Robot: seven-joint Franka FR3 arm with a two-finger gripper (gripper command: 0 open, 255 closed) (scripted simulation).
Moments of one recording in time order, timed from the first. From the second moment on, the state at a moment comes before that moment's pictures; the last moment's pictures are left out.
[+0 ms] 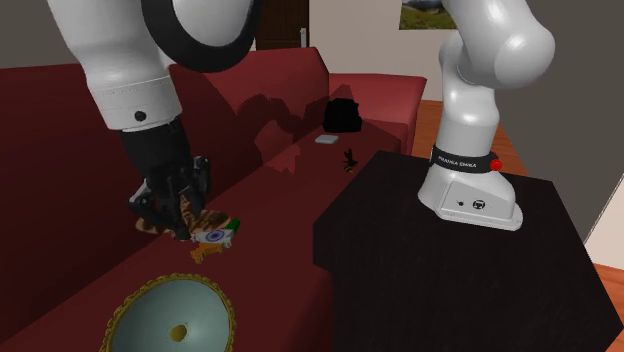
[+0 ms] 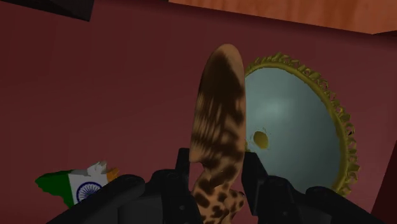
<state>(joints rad) 0.51 0.43 0.41 -1.96 -0.15 2.22 0.84</state>
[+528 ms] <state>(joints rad) 0.62 0.59 0.41 -1.76 -0.20 2.17 0.94</state>
